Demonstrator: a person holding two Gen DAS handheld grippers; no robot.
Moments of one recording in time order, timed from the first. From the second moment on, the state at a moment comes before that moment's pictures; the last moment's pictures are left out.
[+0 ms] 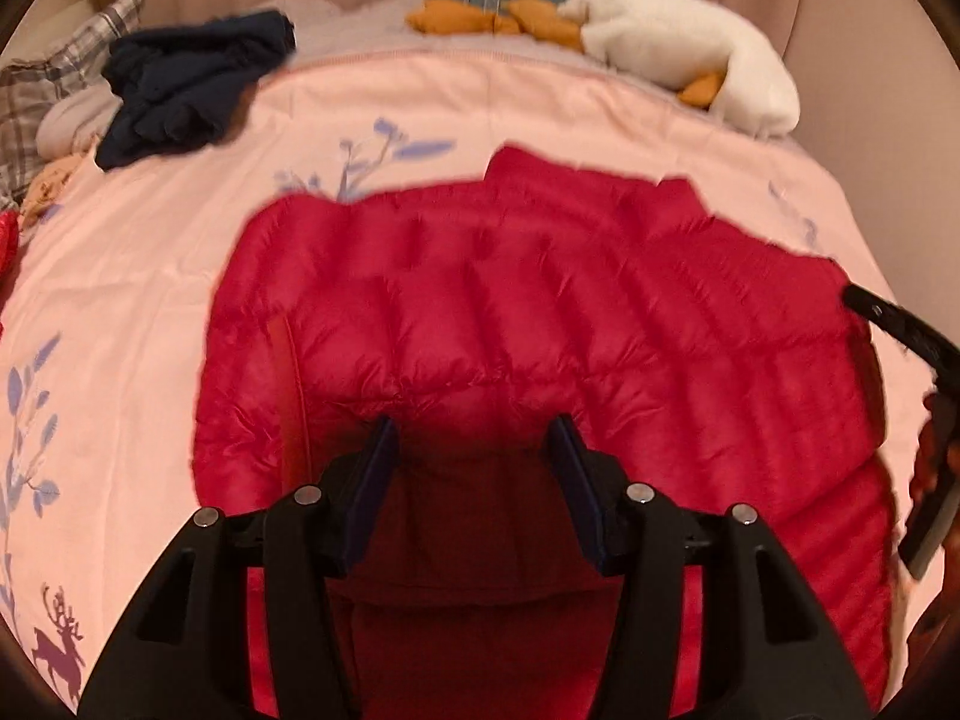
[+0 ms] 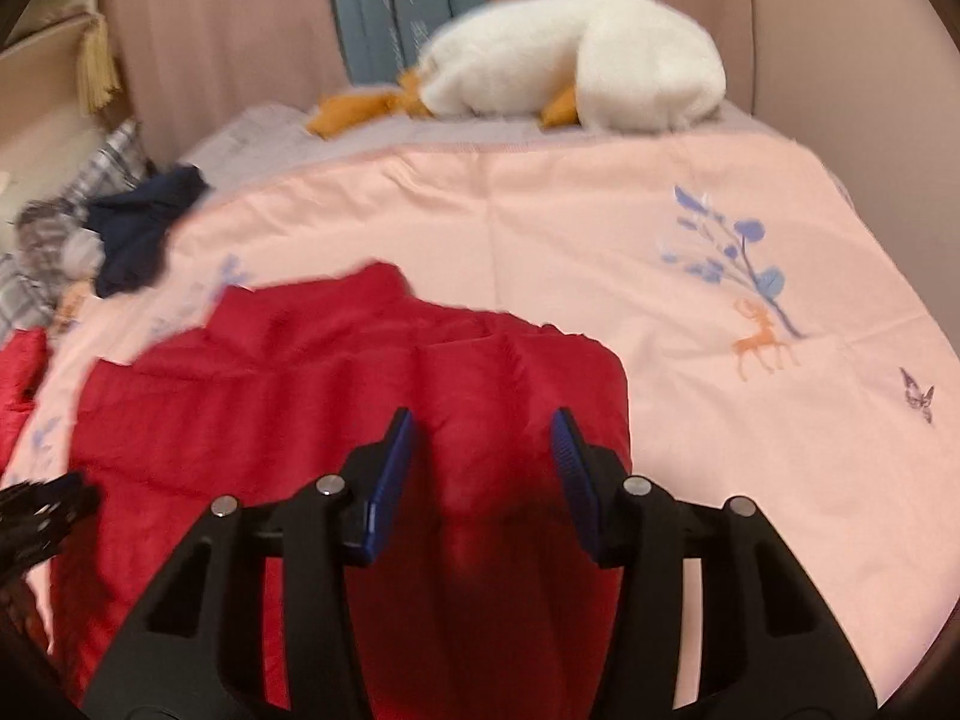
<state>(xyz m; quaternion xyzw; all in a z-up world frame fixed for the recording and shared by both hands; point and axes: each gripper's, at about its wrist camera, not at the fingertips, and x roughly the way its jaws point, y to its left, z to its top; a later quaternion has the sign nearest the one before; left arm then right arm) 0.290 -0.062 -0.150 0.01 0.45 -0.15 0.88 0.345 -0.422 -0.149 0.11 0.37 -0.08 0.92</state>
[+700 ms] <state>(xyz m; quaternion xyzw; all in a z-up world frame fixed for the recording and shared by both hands) 0.296 -0.067 -0.164 0.03 0.46 -0.15 0.87 0.346 -0.320 -0.170 0.00 0.40 0.02 0.92</state>
